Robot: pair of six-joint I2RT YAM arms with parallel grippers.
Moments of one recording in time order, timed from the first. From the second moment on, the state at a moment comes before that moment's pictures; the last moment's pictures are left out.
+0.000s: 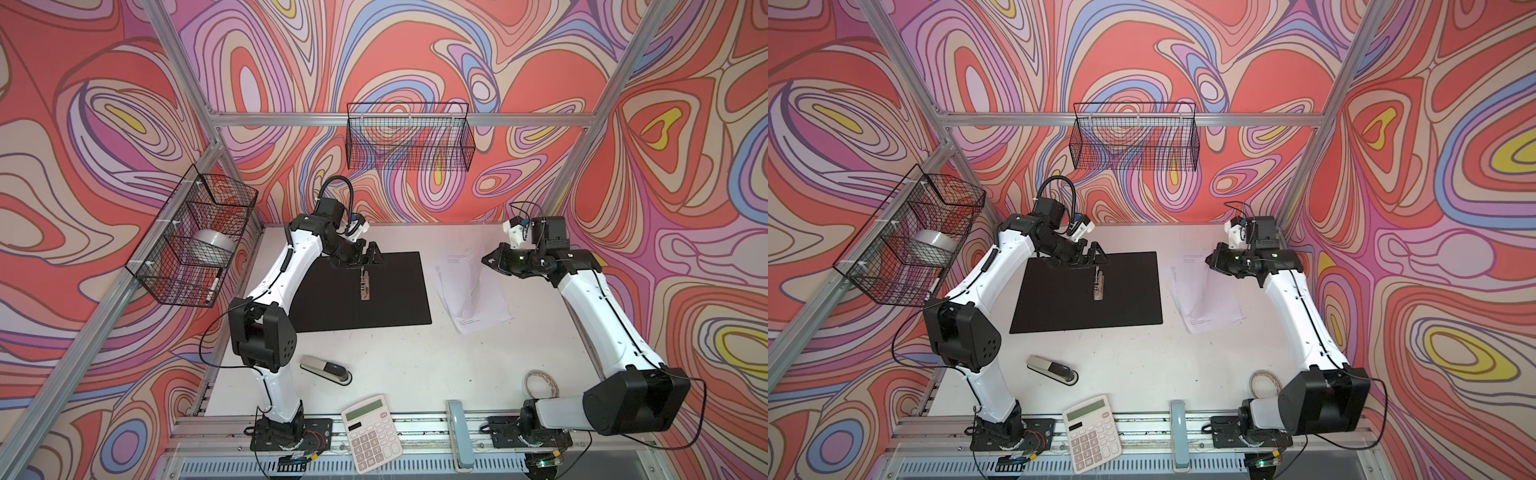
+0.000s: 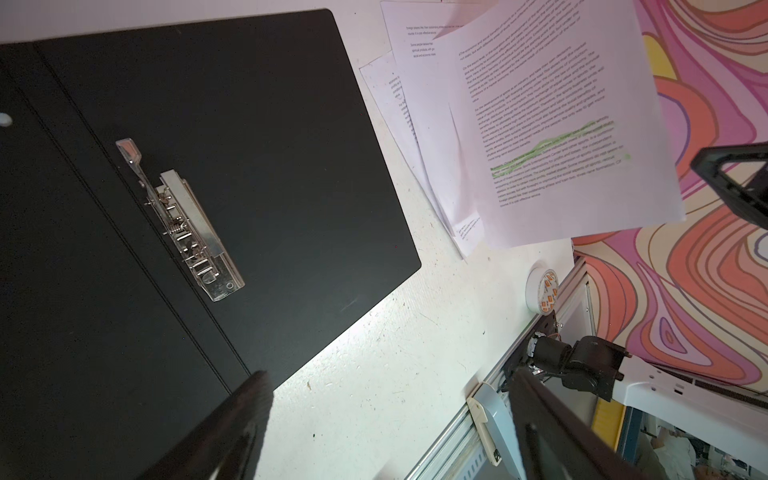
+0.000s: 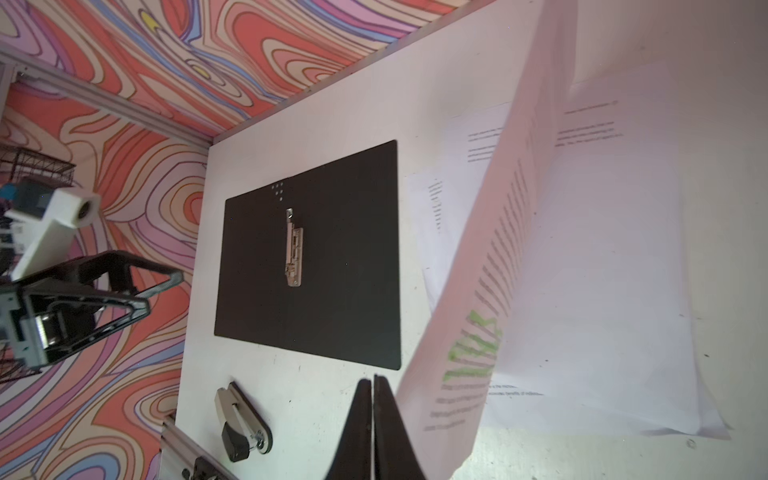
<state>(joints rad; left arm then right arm) -0.24 1.85 1.82 -1.13 0.62 -0.14 0.06 1.40 1.41 -0.81 -0.49 0.37</state>
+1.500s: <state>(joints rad) -0.34 1.96 1.80 -1.07 0.51 -0.04 0.08 1.84 1.27 -0.63 0.02 0.55</state>
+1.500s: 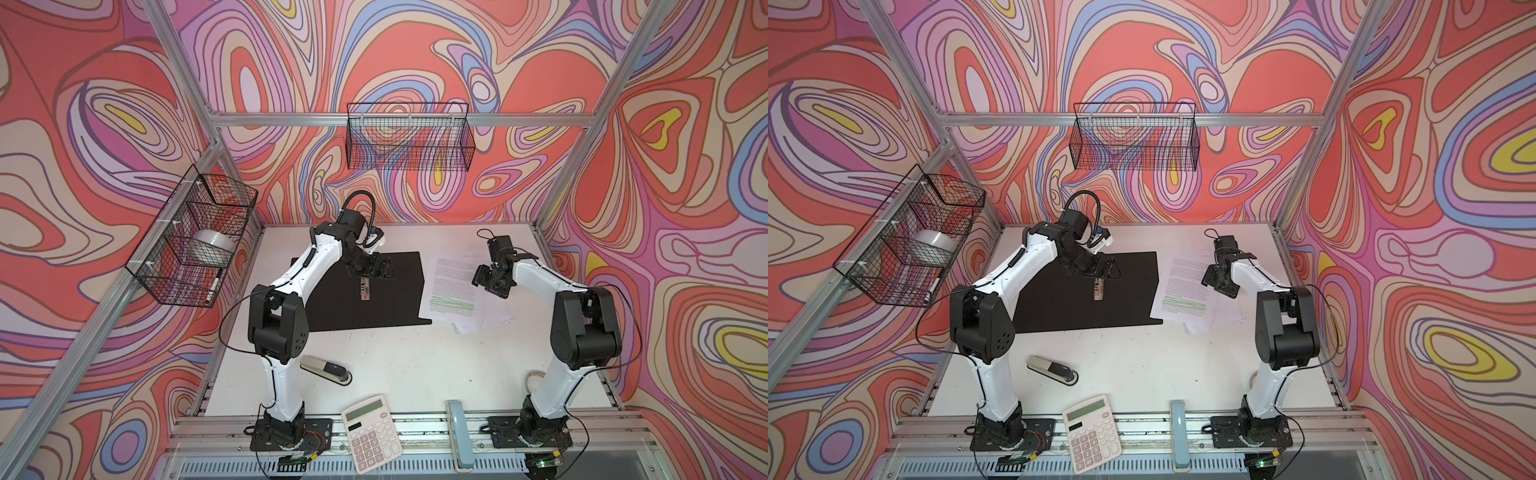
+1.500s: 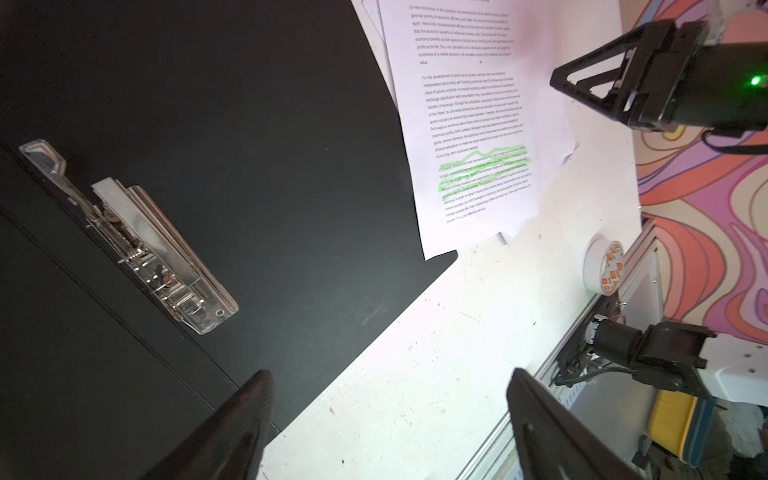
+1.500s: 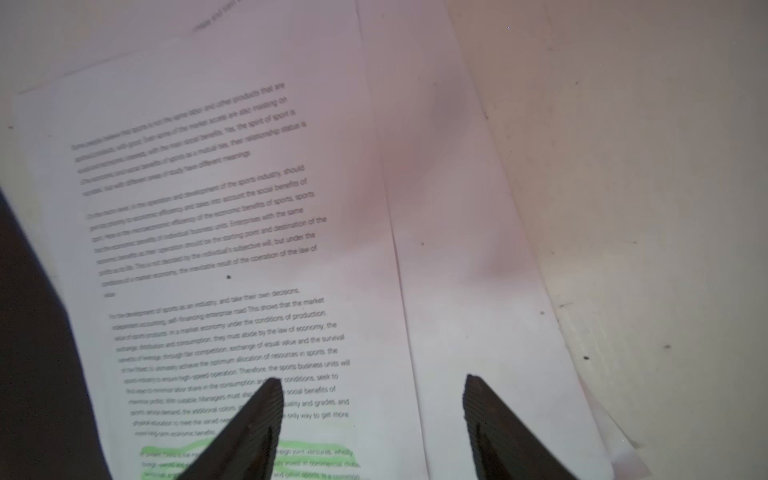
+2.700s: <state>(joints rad) -0.57 2.40 2.15 -1.04 0.45 -0.04 0.02 1.93 1.28 -0.61 -0.23 0.44</state>
